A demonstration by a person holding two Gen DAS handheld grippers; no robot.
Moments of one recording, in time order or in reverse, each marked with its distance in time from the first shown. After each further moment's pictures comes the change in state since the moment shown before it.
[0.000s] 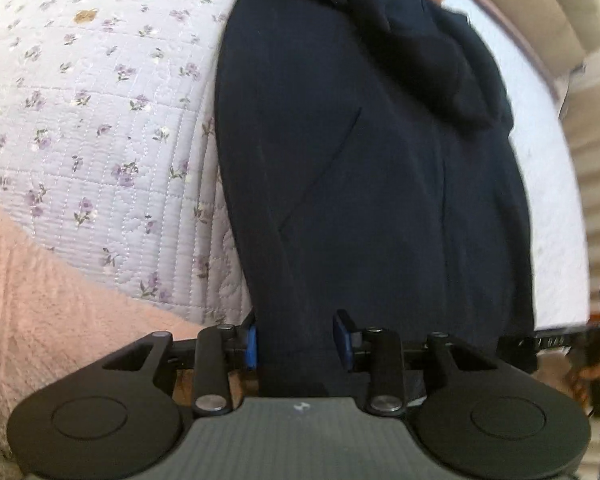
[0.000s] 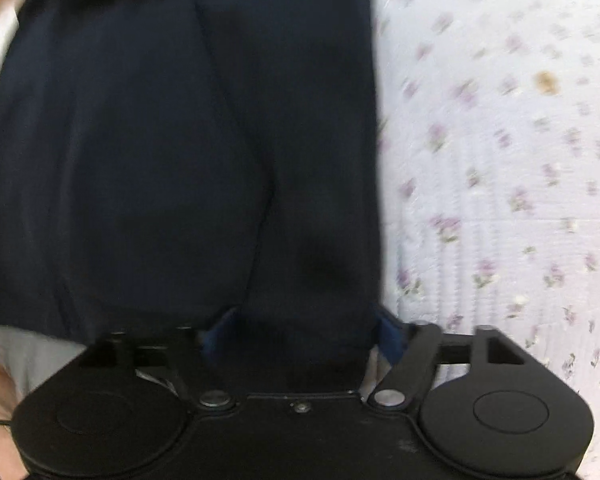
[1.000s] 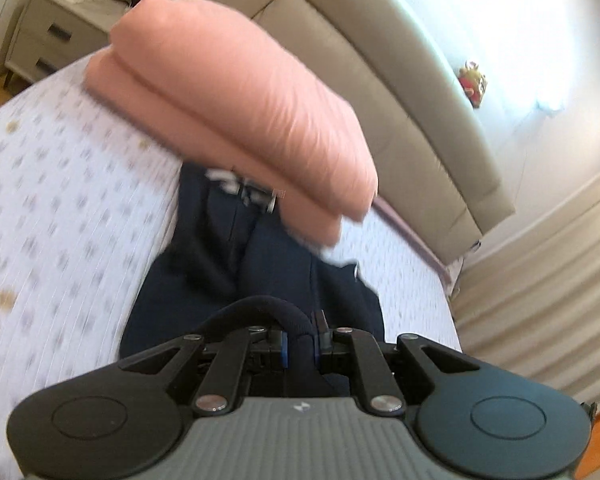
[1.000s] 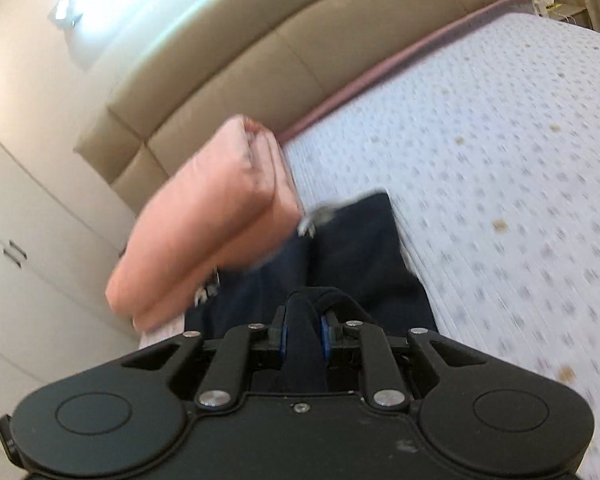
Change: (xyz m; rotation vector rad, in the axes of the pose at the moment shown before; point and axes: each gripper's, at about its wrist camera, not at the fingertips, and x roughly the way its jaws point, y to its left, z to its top) left arm -0.111 -0.012 0.152 -0.095 -0.578 -0.348; right arm -0.209 -0.061 0.039 0.322 -0.914 0.456
